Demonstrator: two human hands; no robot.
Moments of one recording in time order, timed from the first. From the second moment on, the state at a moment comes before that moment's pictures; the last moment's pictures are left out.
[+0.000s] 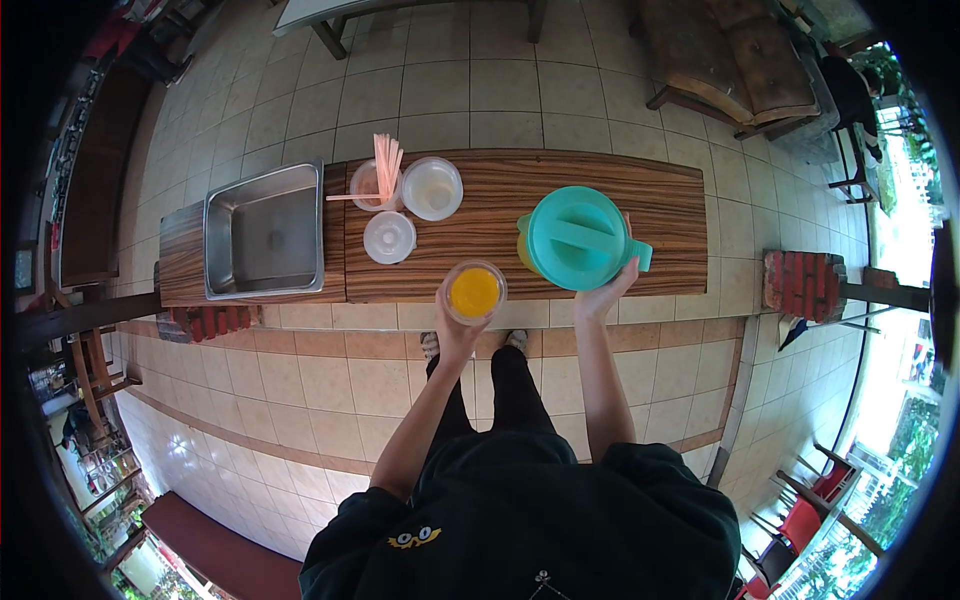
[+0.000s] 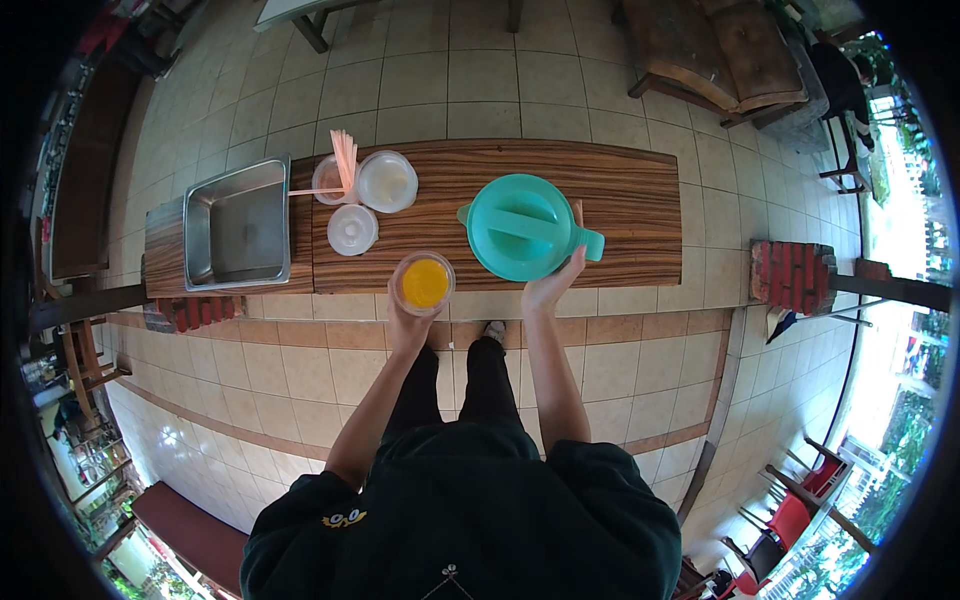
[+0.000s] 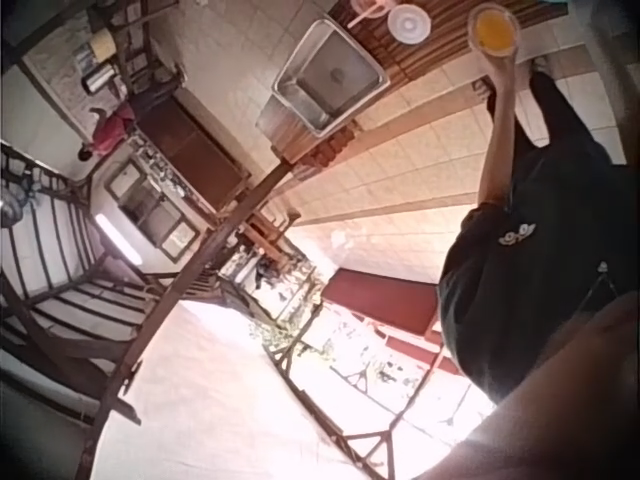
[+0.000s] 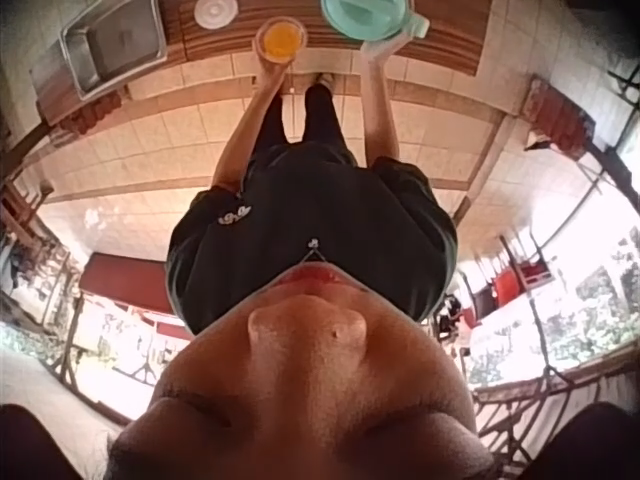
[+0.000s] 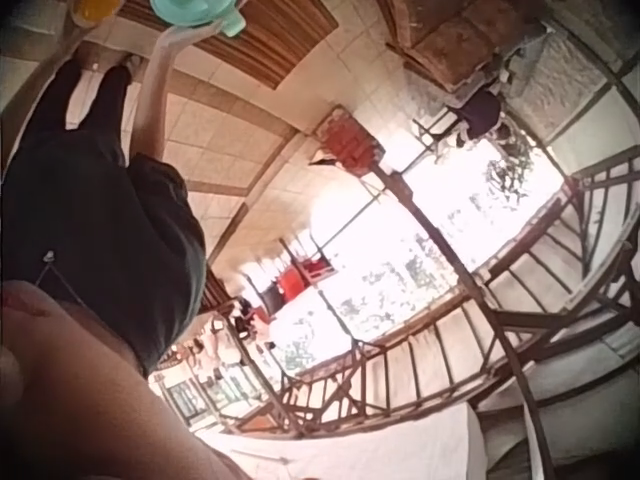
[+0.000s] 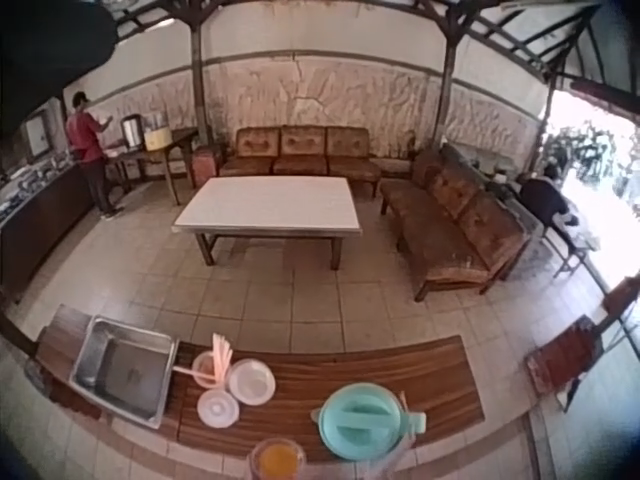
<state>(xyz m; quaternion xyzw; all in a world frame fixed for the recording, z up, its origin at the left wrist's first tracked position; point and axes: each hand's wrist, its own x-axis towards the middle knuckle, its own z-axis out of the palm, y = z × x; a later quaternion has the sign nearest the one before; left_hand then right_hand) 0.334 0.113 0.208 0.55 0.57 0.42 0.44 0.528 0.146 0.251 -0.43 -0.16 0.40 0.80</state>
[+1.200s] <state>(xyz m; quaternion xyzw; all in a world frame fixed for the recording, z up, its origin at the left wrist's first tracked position) 0.297 0.167 0.153 0.66 0.48 0.39 0.43 0.386 0.123 0.163 -0.51 -0.32 0.50 0.62</state>
